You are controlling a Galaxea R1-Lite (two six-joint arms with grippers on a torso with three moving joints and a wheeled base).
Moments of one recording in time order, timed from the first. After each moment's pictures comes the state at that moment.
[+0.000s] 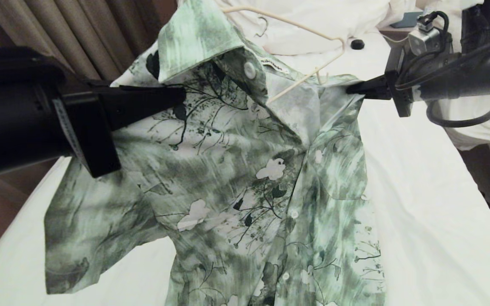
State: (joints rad) left arm -0.91 1.19 -1.13 -0.03 0.18 0.20; right arm 0.23 1.82 -1.86 0.32 0.52 0.69
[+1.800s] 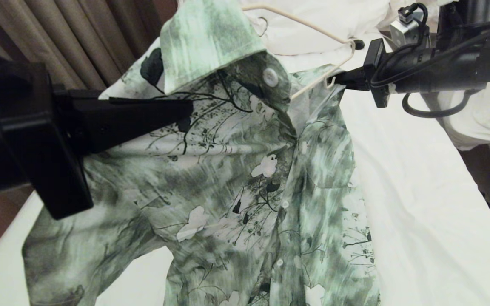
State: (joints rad) left arm -1.02 1.16 -1.12 0.01 0.18 0.18; right arm 0.28 1.90 -1.95 0.22 0.52 0.68
